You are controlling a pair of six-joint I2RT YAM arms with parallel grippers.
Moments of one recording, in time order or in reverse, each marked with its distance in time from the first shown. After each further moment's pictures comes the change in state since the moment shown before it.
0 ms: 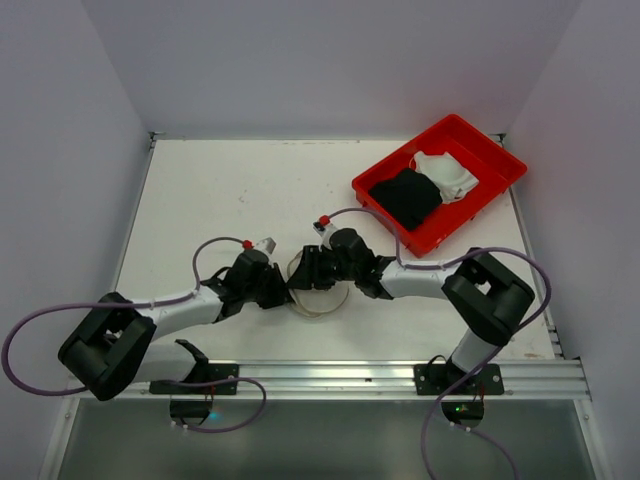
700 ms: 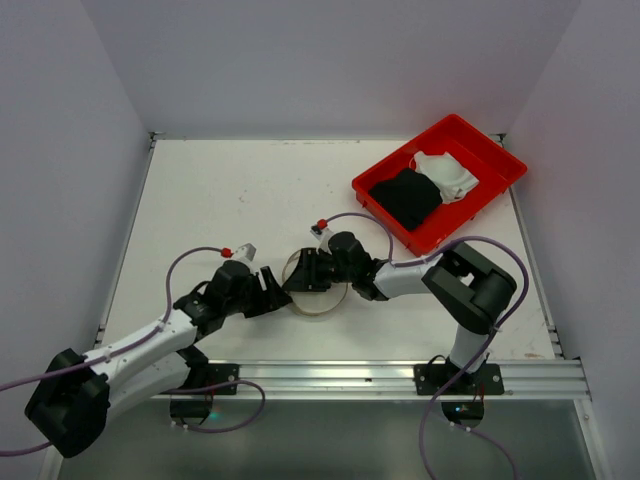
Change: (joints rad) left arm 0.007 -0.351 -0.101 -0.190 -0.071 -0.043; right arm -0.008 0.117 -0.021 0.178 -0.077 0.071
